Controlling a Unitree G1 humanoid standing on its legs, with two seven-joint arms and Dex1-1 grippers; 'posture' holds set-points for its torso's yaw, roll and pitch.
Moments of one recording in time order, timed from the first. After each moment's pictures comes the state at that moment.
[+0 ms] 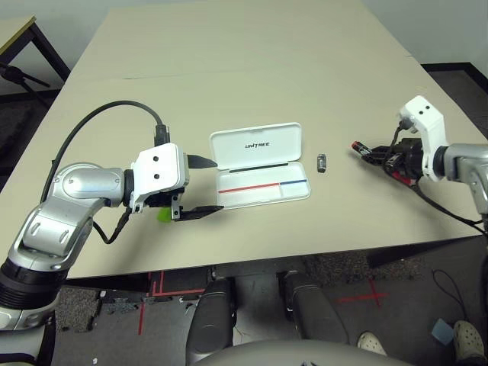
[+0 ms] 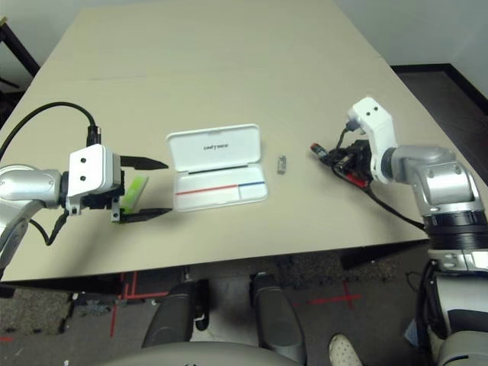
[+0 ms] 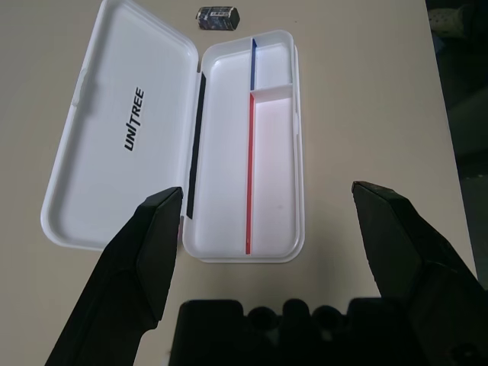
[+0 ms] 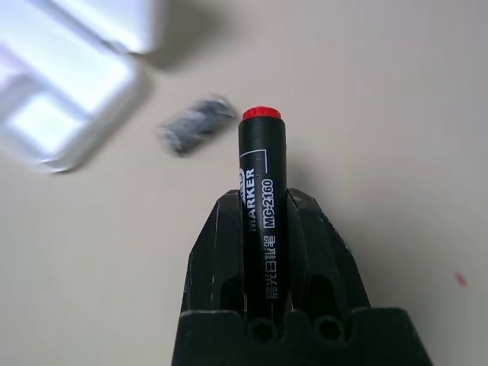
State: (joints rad) left arm -0.28 0.91 -0.01 -0.42 -0.34 0.41 -1.12; right arm -0.59 -0.87 0.06 0.17 0.25 0.59 1.17
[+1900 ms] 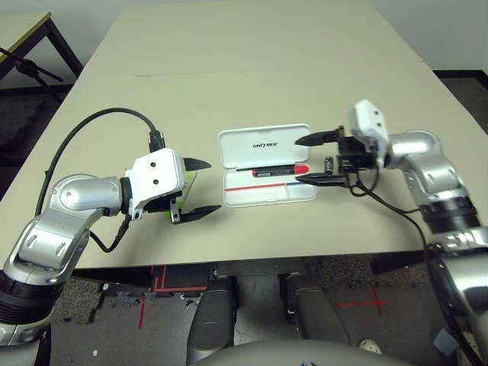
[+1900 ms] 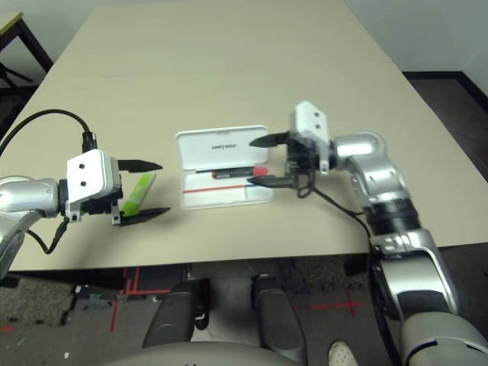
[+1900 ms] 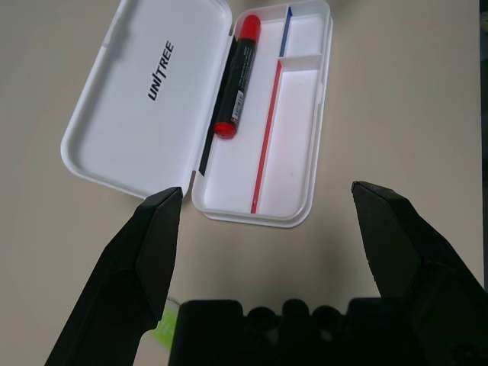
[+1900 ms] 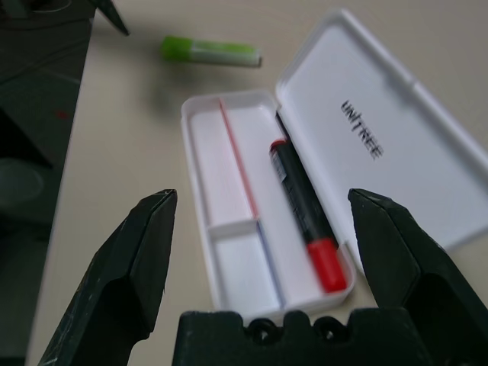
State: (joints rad) left arm -0.18 0.90 0.03 -0.45 -0.33 0.42 -1.01; right arm -0.54 -0.68 0.07 0.17 0.36 0.22 1.41
